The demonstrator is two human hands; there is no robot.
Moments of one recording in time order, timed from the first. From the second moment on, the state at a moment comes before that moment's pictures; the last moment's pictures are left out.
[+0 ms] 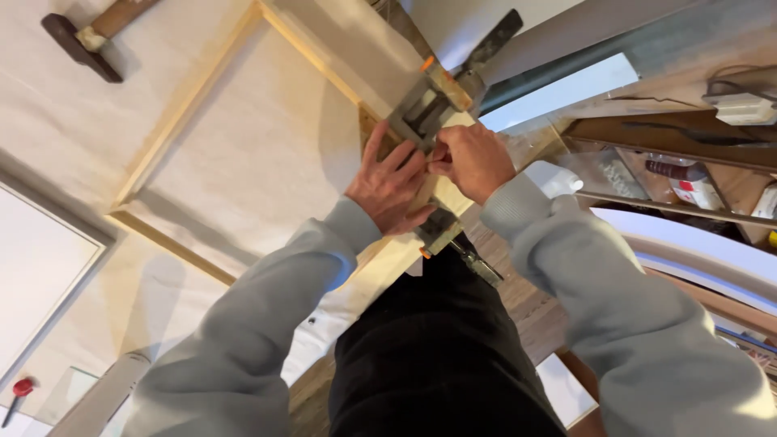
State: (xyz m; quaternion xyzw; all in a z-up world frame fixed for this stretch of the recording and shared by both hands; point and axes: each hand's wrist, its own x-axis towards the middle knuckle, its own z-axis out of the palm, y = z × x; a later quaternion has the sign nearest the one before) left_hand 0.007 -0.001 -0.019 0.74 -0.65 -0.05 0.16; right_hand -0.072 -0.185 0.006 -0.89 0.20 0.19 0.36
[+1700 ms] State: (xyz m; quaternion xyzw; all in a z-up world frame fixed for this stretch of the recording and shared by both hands) left_hand -0.215 0.083 0.017 0.94 0.15 0.09 0.30; right_hand -0.181 -0.250 -0.056 -0.79 -0.05 0.37 0.49
